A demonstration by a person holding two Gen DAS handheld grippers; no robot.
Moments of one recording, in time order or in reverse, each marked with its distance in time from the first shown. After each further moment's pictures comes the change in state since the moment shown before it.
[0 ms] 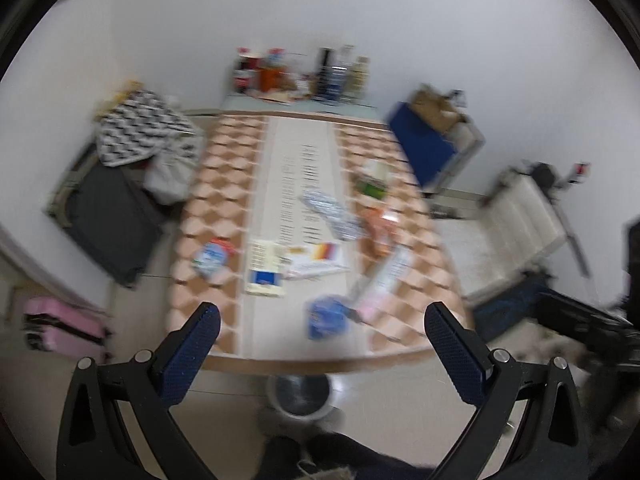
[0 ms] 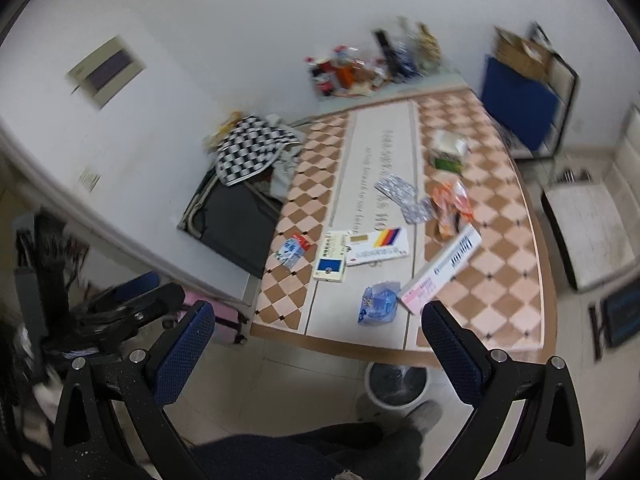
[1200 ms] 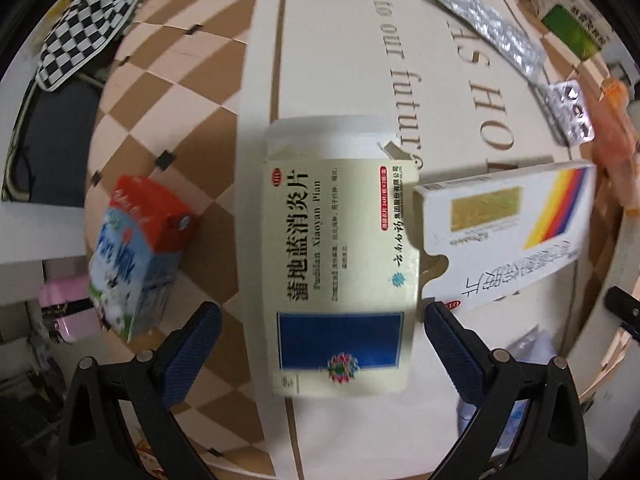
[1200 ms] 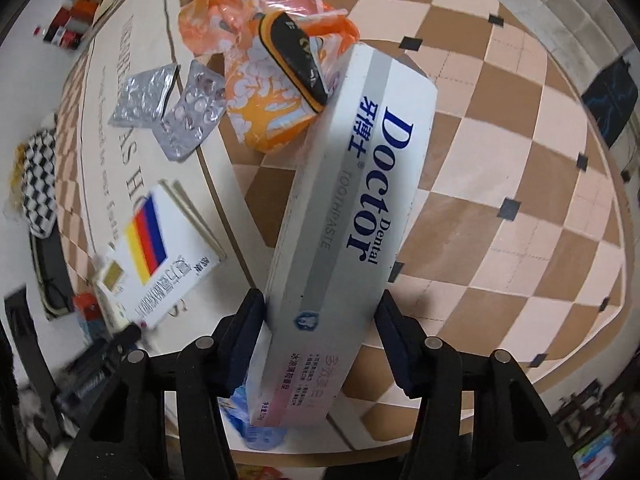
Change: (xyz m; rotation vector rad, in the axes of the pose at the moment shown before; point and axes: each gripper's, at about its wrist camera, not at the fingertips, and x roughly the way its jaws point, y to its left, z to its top) left arm 0.429 0.070 -0.002 0.075 0.602 0.183; right arm 0.386 -0.260 -0.023 0.501 0.370 -0.363
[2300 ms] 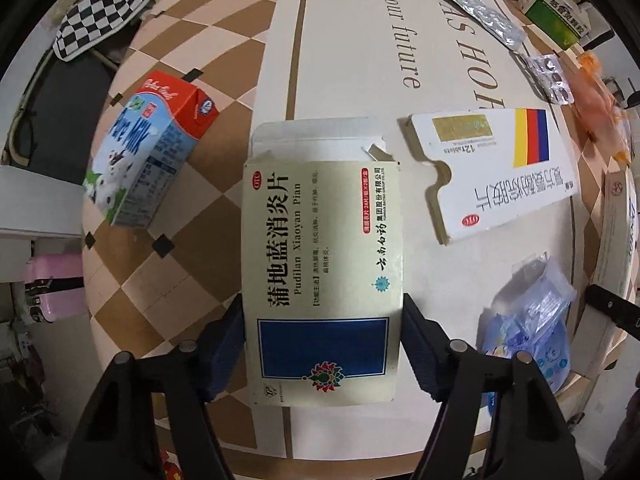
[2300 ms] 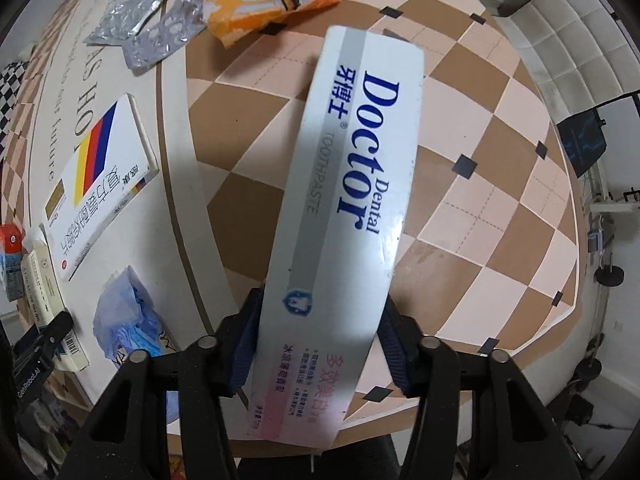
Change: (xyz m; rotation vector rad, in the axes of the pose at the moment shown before) left arm 0.008 0.015 -0.053 -0.053 -0.078 -0.040; right arm 0.094 -0.056 -0.162 -0.139 -0.016 -0.256
